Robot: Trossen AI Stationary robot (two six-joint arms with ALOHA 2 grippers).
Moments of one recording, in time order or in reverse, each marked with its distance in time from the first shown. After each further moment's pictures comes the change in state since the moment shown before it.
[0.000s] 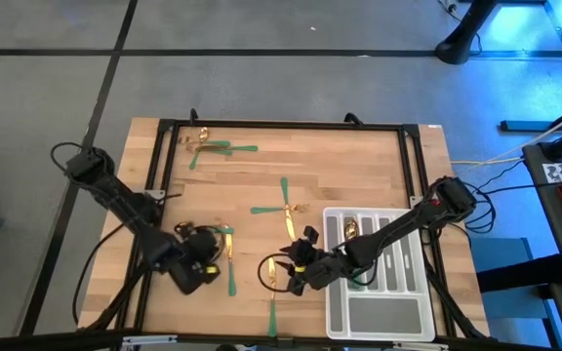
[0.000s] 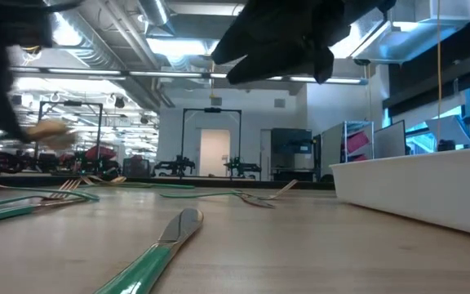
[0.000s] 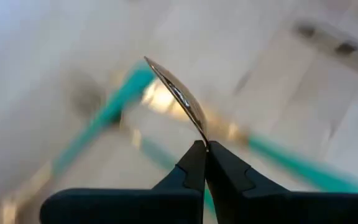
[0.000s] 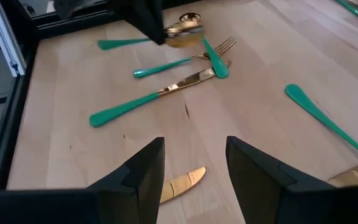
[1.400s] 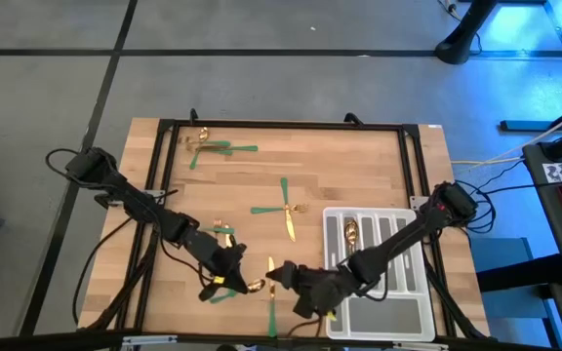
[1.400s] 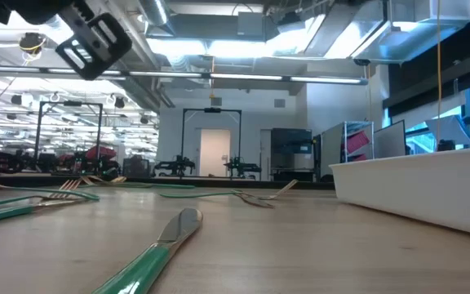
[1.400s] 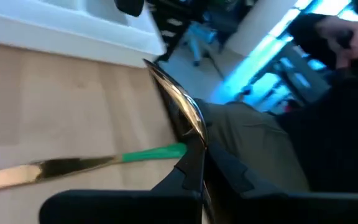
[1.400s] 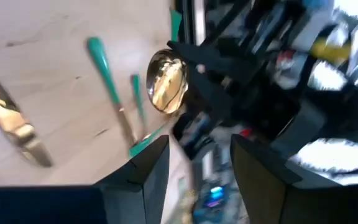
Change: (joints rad) left arm 0.268 -0.002 -0.147 1.115 0.750 0.834; right arm 0.086 0.026 0.208 -0.010 0.046 -1.778
